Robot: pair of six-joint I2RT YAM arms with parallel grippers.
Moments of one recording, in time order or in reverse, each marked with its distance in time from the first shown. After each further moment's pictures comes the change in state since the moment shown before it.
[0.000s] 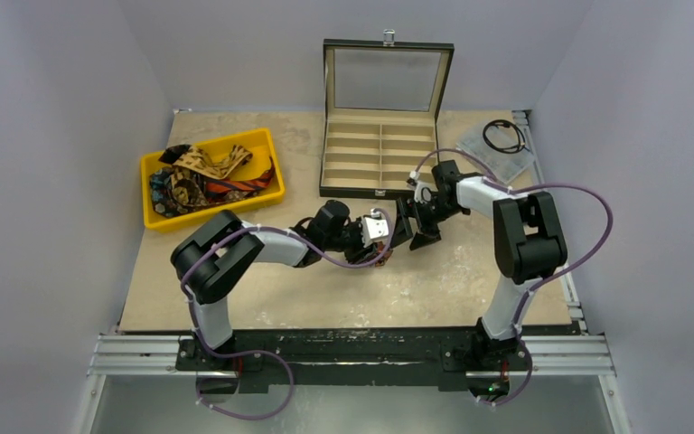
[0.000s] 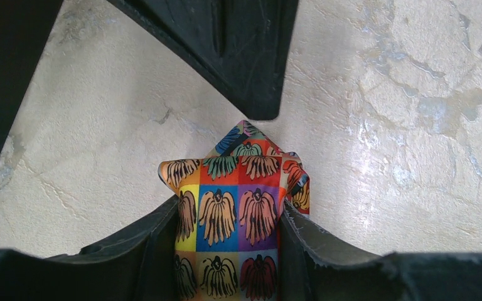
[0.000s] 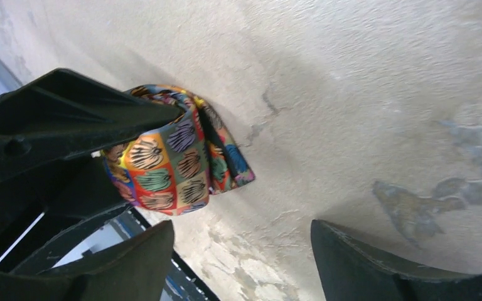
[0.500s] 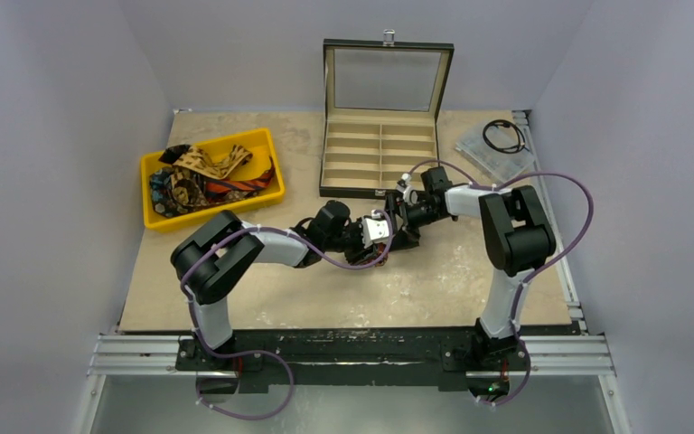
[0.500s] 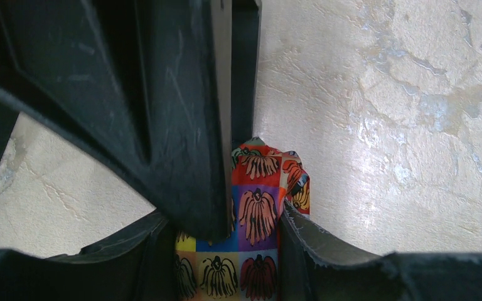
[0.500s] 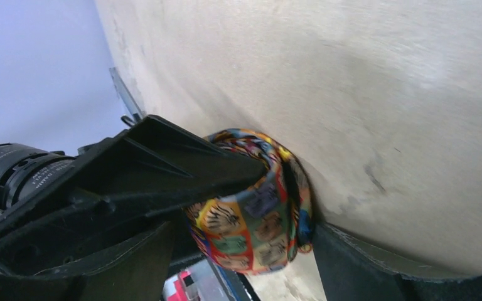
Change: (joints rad) left arm -0.006 -0.002 0.001 -0.010 -0.007 0.017; right arm 0.034 0.066 -0.080 0.281 -0.260 0.285
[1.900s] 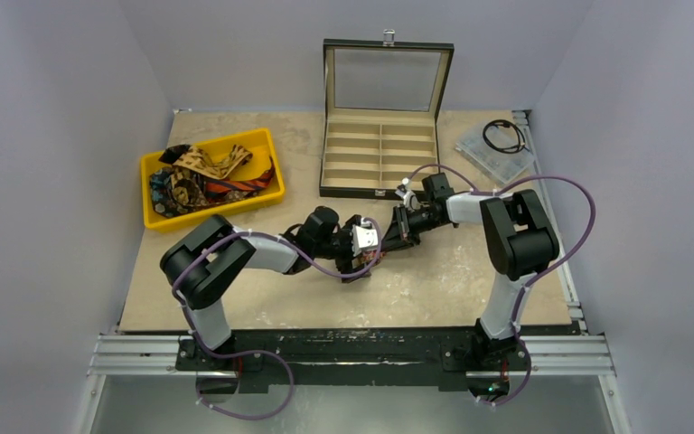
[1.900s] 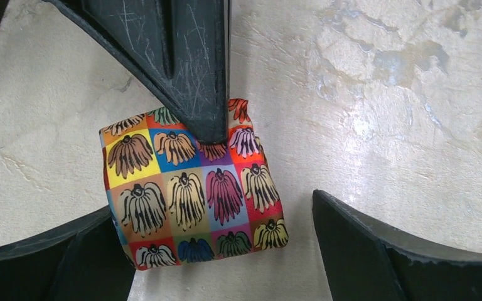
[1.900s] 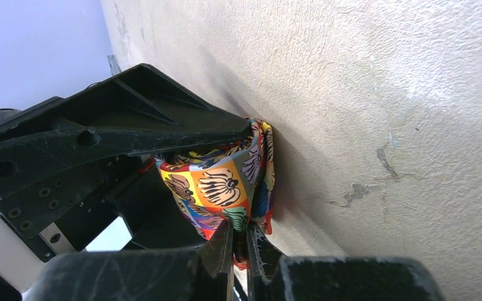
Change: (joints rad) left arm 0.025 -0.064 -0.113 0.055 0.086 0.013; right arm 0.014 -0.032 -0.088 0.119 -0.041 -0.001
